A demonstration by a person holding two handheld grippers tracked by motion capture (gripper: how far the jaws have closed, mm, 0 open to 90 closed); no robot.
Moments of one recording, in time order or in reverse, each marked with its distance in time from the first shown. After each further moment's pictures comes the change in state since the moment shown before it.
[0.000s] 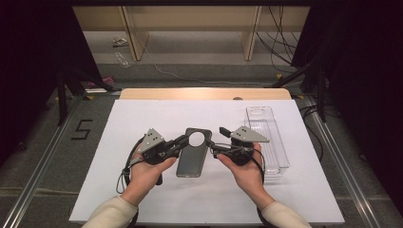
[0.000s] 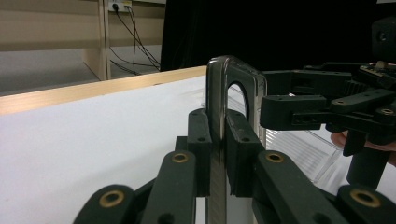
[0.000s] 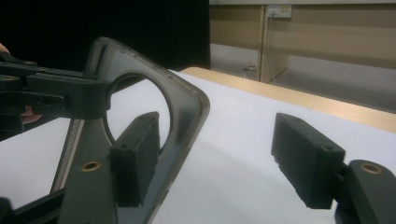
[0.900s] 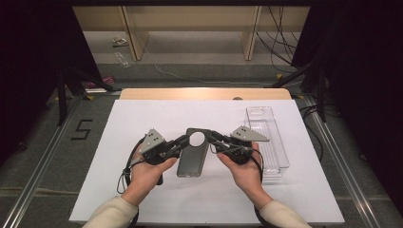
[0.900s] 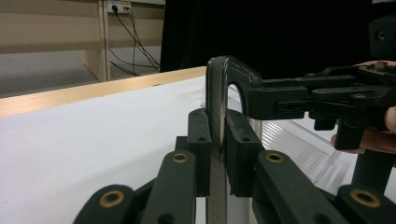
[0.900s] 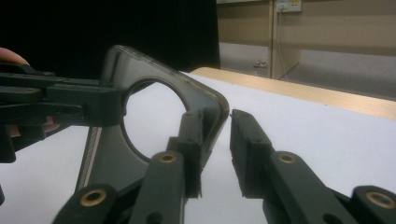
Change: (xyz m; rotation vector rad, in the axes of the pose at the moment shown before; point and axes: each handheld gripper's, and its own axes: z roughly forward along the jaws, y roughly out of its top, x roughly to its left) left arm -0.002 0.000 0.001 -0.003 -0.001 0.009; right arm 0.002 0.001 0.001 0.002 0.043 0.054
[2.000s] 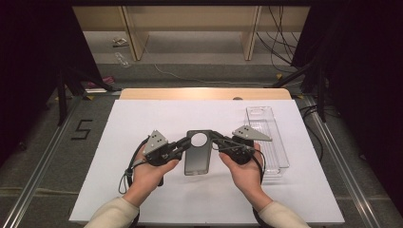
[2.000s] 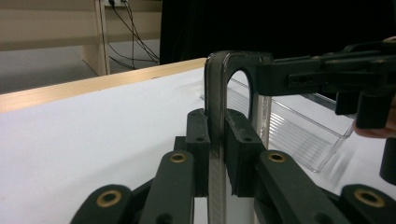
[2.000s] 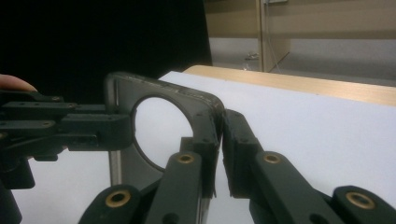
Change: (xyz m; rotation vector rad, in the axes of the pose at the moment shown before) left arm -0.002 -0.005 0.004 0.039 -0.003 0.020; right arm 0.007 0.009 -0.009 0.021 -0.048 0.070
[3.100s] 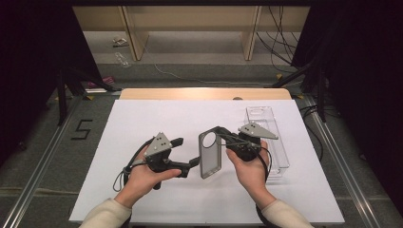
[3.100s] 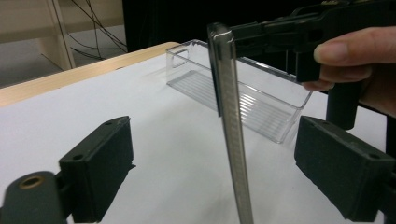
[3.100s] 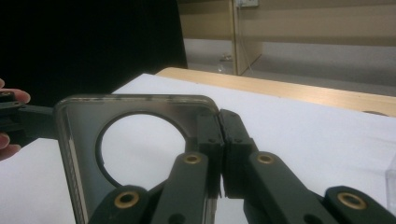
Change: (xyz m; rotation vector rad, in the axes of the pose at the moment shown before) left arm -0.010 0.007 -0.010 0.086 -0.119 0.087; right arm -0.010 0.008 -0.010 -0.002 -0.109 -0.017
